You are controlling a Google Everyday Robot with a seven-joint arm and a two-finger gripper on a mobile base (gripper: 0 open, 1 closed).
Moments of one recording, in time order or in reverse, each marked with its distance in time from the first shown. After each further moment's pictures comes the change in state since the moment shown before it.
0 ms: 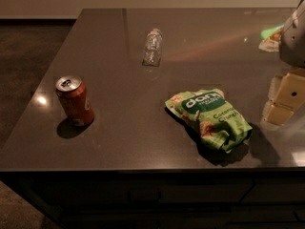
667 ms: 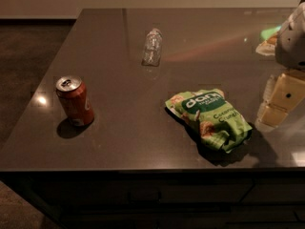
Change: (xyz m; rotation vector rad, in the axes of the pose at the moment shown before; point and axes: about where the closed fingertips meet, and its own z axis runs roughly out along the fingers) arm -0.004 0.003 0.006 -0.025 -0.023 0.030
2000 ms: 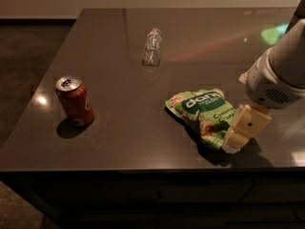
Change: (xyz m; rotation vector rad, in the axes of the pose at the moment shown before) arm -0.012 0.024 0.067 -0.013 -0.044 0.138
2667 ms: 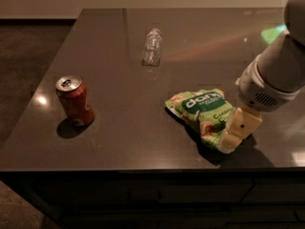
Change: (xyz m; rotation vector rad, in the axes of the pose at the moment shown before) arm 0.004 -0.008 0.022 0.006 0.036 0.017
